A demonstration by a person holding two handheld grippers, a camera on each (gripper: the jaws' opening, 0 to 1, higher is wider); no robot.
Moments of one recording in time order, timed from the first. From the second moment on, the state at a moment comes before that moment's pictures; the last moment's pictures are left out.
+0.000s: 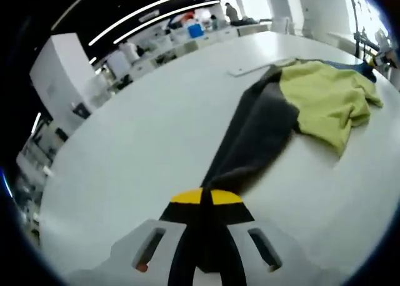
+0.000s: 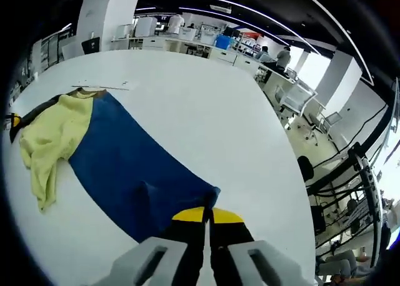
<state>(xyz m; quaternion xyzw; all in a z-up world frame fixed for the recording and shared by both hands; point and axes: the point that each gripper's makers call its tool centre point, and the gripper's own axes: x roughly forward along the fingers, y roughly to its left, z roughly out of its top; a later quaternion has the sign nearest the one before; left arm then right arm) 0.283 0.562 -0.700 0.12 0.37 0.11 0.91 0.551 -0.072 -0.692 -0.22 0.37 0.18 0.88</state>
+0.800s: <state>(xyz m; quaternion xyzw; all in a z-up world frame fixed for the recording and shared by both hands) 0.281 0.549 -0.675 0.10 0.36 0.11 0.92 0.550 -0.071 -0.684 -0.18 0.37 0.17 0.89</state>
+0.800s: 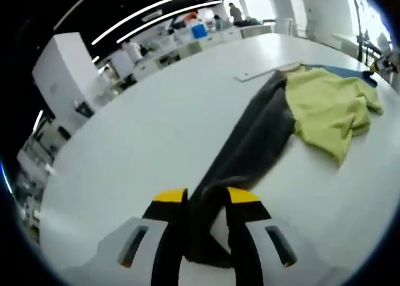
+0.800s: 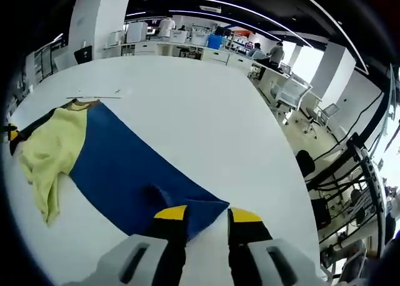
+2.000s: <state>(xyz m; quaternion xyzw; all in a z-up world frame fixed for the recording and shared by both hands) 0.284 0.400 -0.653 0.08 0.28 -0.04 0.96 0.411 0.071 -0.639 -0.13 0.31 0.43 0.84</state>
